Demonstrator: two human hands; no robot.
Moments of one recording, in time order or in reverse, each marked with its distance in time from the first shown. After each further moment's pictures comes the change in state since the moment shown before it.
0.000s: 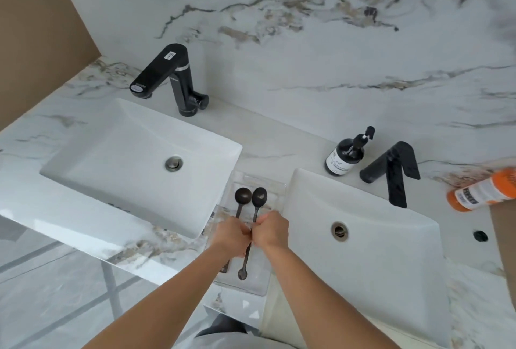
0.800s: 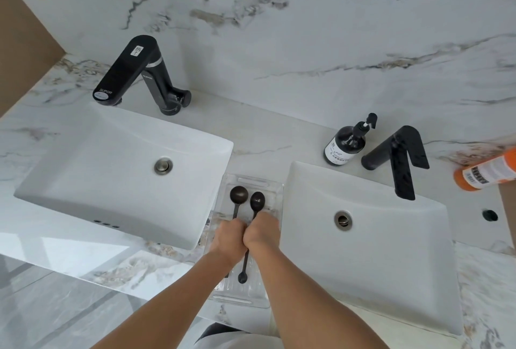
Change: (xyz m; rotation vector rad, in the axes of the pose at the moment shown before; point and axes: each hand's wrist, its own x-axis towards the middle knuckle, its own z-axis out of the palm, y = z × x) left_hand 0.037 -0.005 0.013 0.306 -0.013 0.116; right_hand 0.028 -0.009 0.027 -0.047 0.021 0.156
